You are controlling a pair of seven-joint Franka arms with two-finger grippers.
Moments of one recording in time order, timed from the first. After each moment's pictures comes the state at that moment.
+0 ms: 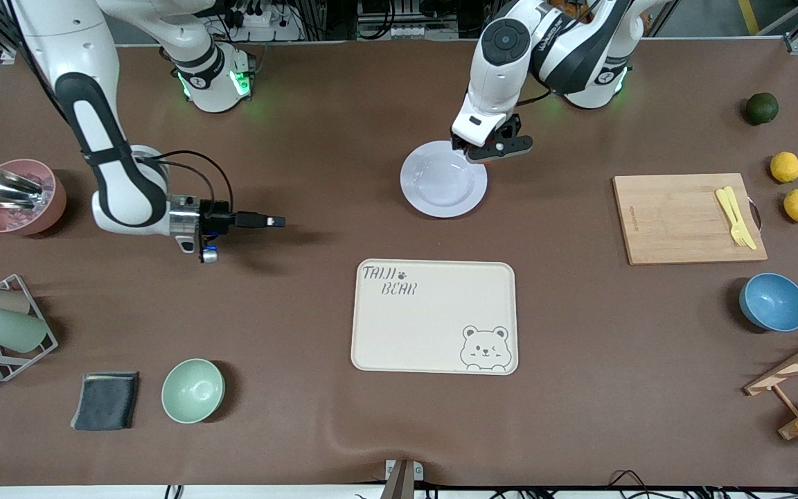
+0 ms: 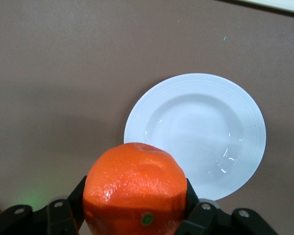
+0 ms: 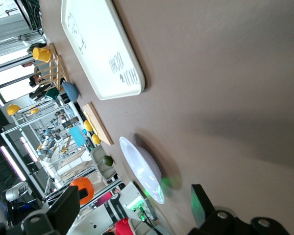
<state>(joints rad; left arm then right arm) 0.36 -0.12 -1.17 -2.31 -0.20 2.14 -0.87 0.16 0.35 -0.04 -2.31 1.39 1.92 -0.60</state>
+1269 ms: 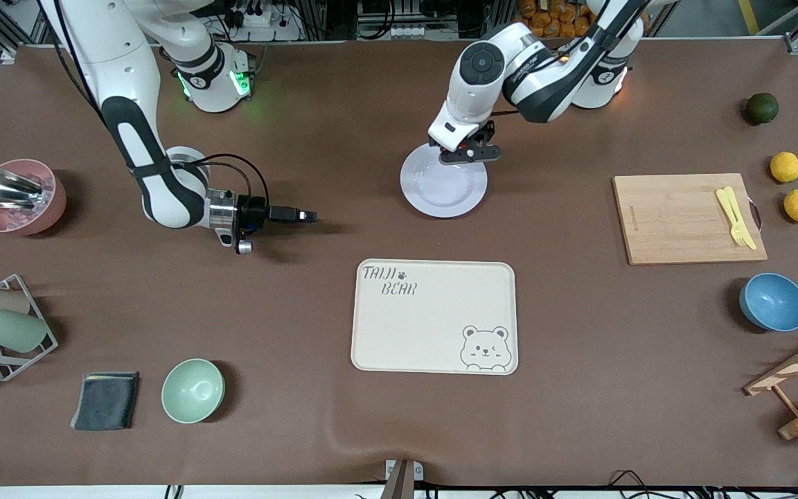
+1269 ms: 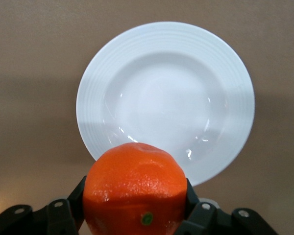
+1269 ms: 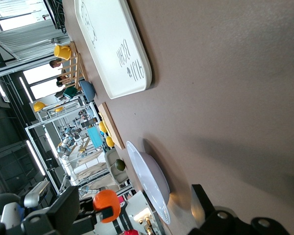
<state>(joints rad) 0.27 0.23 -1.17 -2.32 0.08 2.30 -1.06 0.26 0.43 -0.04 -2.34 1.63 1.93 -0.82</state>
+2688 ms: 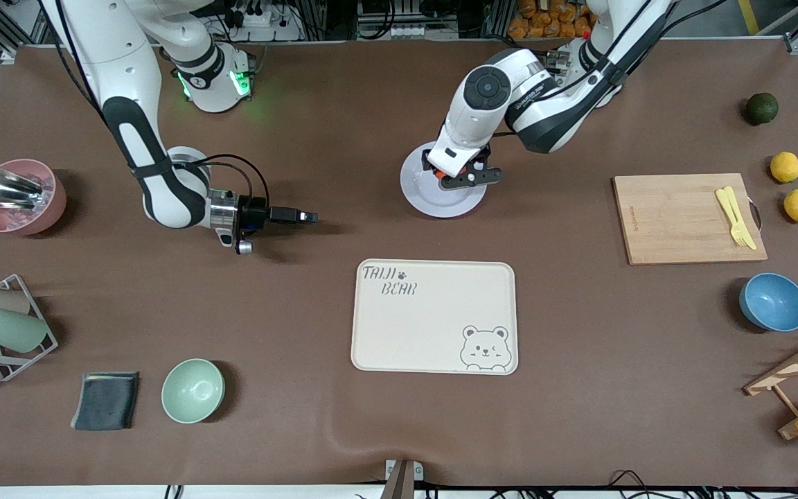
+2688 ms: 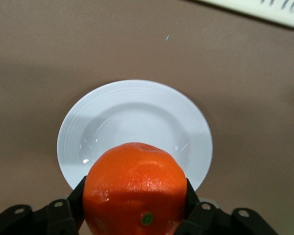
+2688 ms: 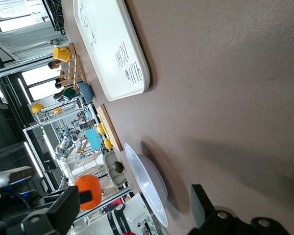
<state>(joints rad) 0.26 0.35 -1.12 -2.16 0.17 2.28 -1.15 0.26 0.43 -0.04 -2.34 1.64 1.94 -0.83</state>
